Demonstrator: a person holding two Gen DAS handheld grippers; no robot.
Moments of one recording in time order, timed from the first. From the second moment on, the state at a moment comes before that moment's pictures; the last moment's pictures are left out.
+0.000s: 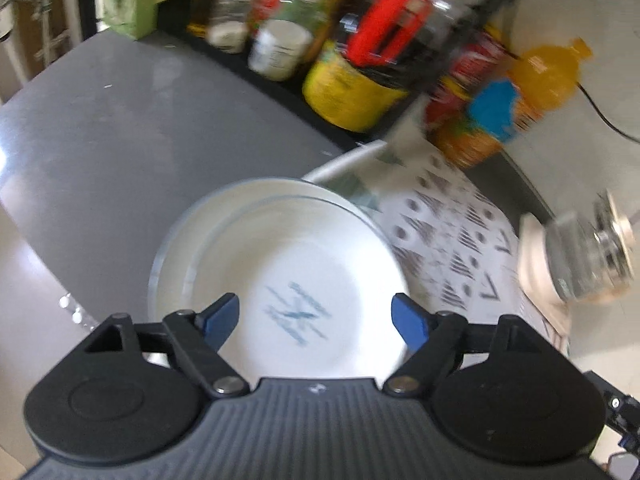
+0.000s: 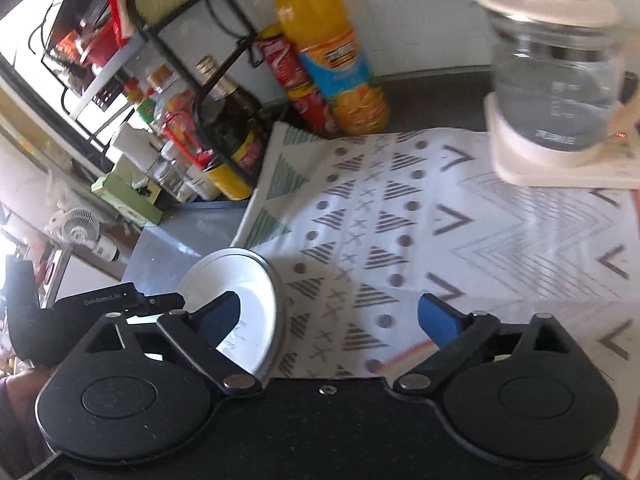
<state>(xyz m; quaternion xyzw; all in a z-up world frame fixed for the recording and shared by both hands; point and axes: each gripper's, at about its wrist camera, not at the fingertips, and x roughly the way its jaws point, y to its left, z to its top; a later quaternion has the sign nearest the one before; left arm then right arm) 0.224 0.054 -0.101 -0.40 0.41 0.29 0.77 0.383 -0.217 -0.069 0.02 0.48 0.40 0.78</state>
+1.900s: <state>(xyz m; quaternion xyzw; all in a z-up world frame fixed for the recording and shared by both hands) 0.321 -0.113 -0.166 -0.34 0.54 0.09 0.77 0.368 -0.358 -0.174 0.11 0.57 0.27 0.77</state>
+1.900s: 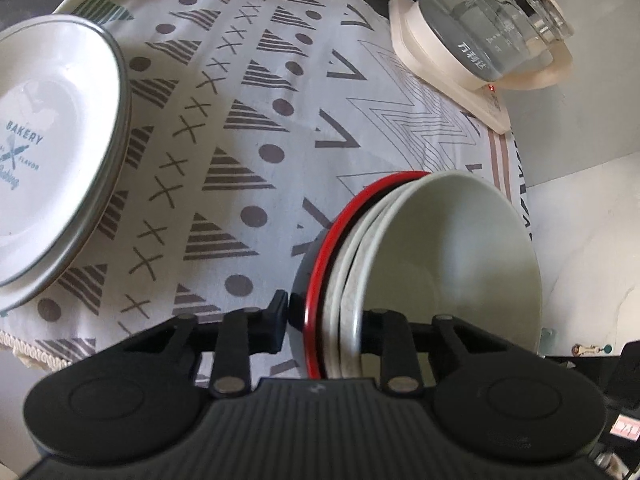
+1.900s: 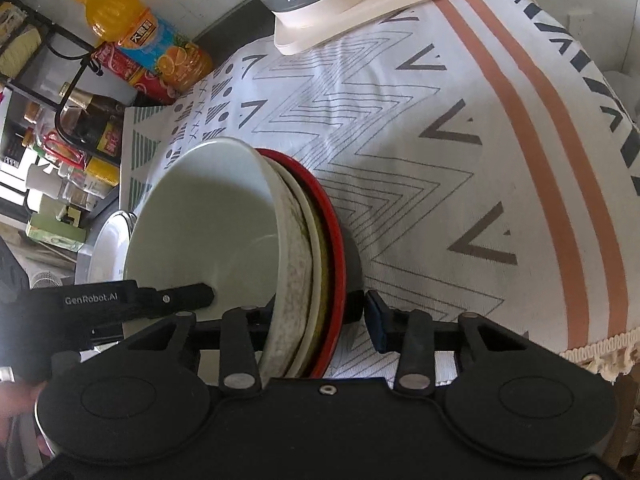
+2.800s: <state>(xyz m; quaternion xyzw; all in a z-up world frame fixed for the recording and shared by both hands) 0.319 -0.019 -0.118 -0.34 0.50 0.07 0.79 0.362 -0.268 -0.118 0.13 0.53 0.27 0.79</state>
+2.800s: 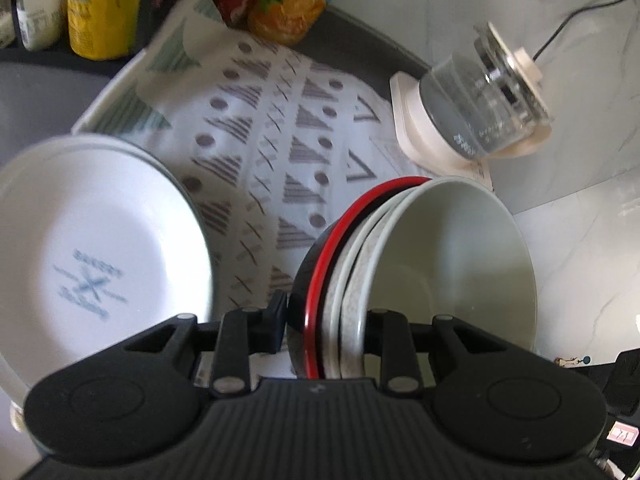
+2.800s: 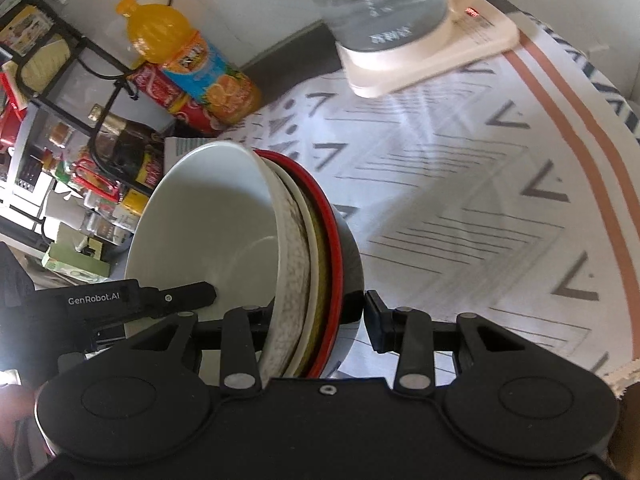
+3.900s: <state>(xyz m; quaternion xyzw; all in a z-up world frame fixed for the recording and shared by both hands) 0.252 0.141 -0.126 -0.34 0.52 0.09 0.78 0.317 -0.103 -0.132 0.10 0.56 0.30 0.77</state>
